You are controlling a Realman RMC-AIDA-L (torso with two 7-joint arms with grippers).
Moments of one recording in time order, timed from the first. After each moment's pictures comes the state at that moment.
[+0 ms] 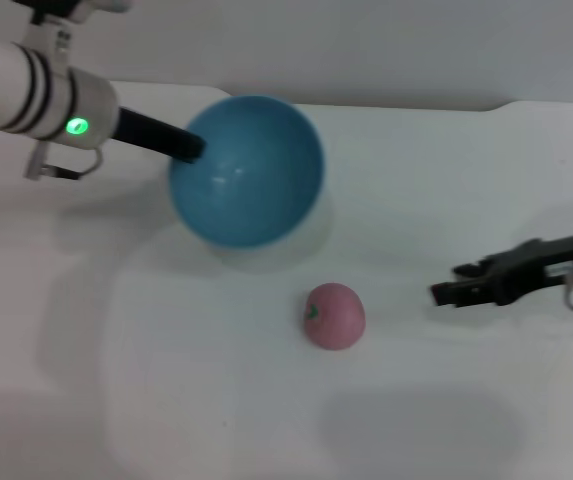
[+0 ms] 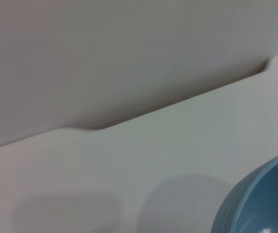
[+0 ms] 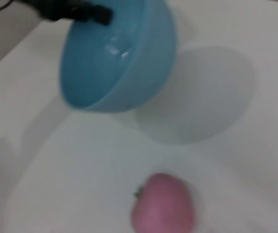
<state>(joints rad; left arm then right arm) -0.63 -2.05 1.19 0.99 2.44 1.08 -2.46 0.61 2.08 -1.04 -0.85 -2.27 -1.41 2.10</state>
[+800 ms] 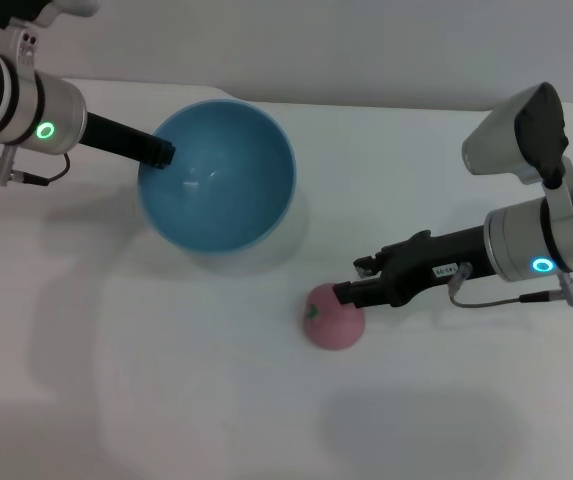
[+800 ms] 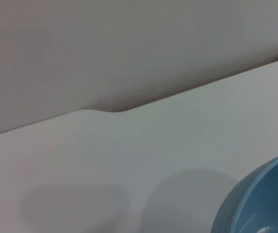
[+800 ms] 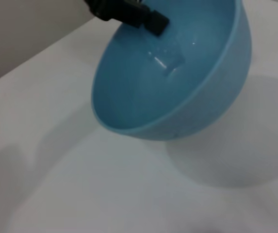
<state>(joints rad) -0.60 -2.05 1.15 1.06 2.51 1.14 -2.49 0.74 2.09 -1.36 -0.57 -1.96 -1.10 1.91</state>
